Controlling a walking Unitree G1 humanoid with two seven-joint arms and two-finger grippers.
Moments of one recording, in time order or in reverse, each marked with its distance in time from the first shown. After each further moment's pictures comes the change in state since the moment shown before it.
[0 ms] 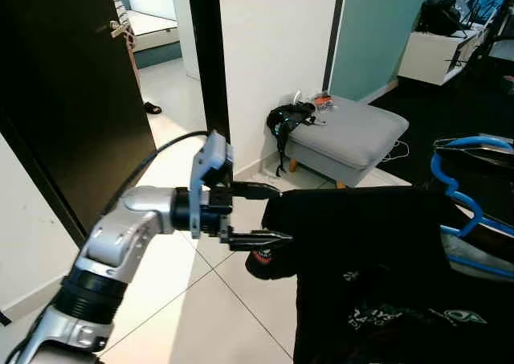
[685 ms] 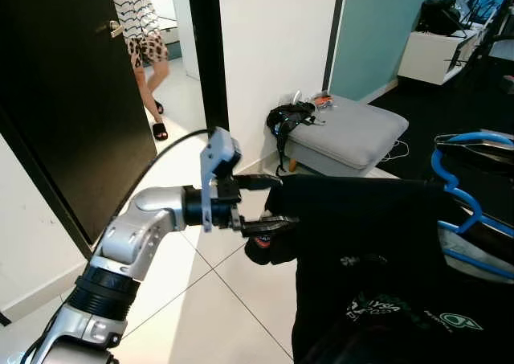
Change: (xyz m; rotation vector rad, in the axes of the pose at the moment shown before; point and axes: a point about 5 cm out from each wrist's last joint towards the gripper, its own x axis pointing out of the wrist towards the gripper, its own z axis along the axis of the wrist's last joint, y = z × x) left arm -0.005 0.015 0.006 -0.009 -0.060 0.135; right arm 0.001 0.000 0.001 -0.001 -0.008 0.006
